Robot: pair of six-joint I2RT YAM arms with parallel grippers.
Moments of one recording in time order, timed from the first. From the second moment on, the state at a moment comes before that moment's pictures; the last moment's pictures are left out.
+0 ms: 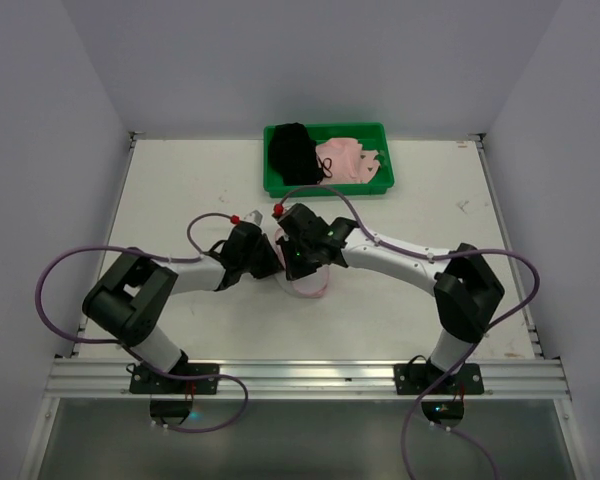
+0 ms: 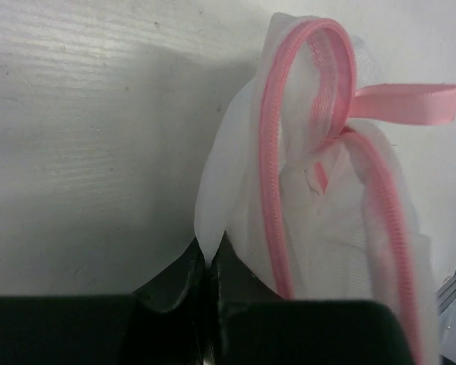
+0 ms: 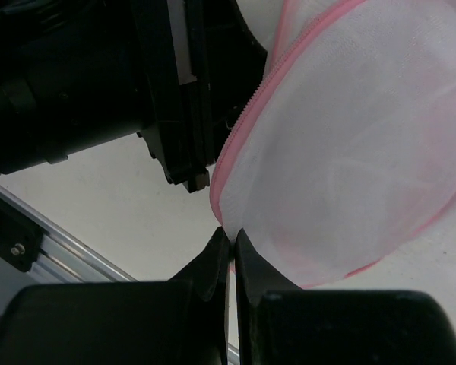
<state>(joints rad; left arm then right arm) -0.57 1.61 0.64 0.20 0.12 -0.88 0.92 1.73 1.33 -0.61 -0.03 0.50</state>
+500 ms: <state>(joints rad) -0.56 1.53 0.51 0.29 0.12 -0.91 0.88 1.87 1.23 -0.41 -0.19 0.51</state>
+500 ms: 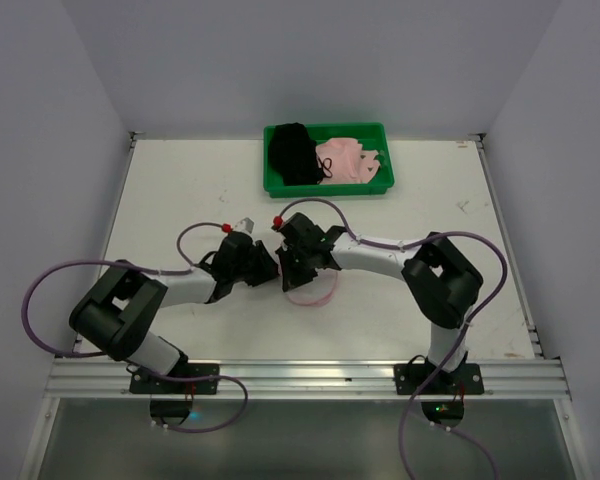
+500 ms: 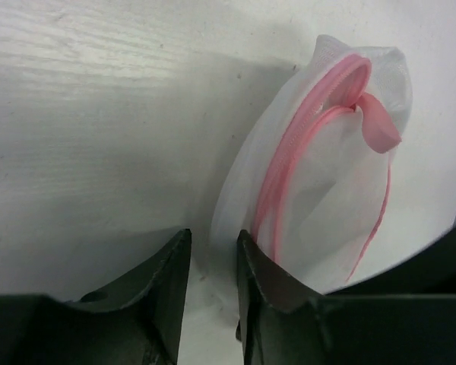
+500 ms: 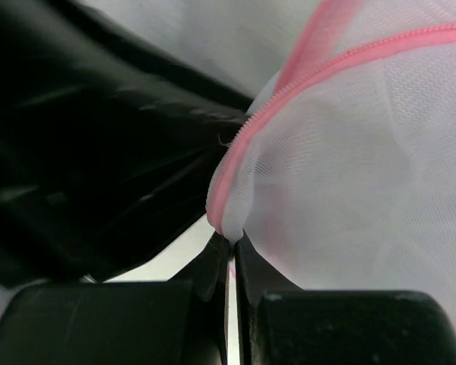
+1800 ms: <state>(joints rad) -0.19 1.04 0.77 -0.37 -0.07 -0.60 0.42 1.38 1.33 -0.55 -0.01 0.42</state>
